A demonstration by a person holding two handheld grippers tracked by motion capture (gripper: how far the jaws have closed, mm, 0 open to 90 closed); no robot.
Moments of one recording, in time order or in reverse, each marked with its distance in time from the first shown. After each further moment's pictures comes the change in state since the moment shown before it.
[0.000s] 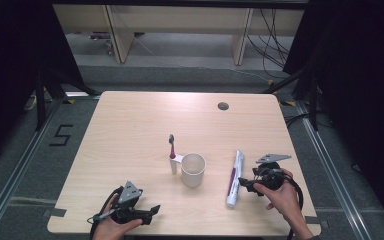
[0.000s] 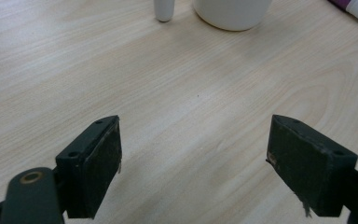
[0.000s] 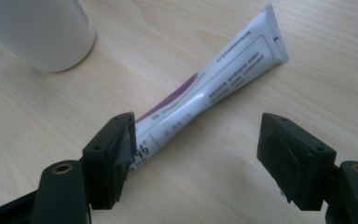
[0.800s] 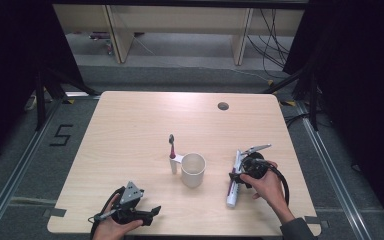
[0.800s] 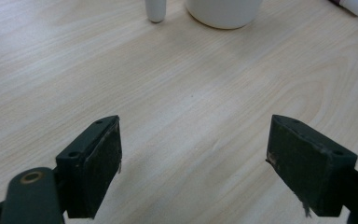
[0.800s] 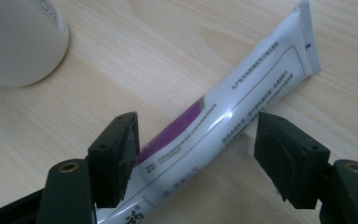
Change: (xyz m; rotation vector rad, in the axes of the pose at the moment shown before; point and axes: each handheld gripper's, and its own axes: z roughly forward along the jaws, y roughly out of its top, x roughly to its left) left arm -0.002 0.002 0.001 -0.005 -0.010 0.025; right arm 0.003 0.029 0.039 0.138 -0.033 0.004
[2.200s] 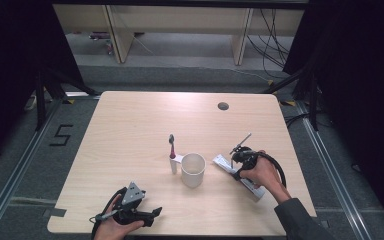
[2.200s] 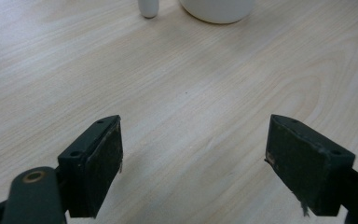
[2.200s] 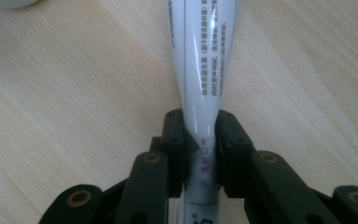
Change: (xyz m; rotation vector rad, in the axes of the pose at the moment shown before) left arm -0.003 -0.001 0.003 0.017 -0.008 0.006; right arm 0.005 0.035 0.011 0.360 0.027 -0.170
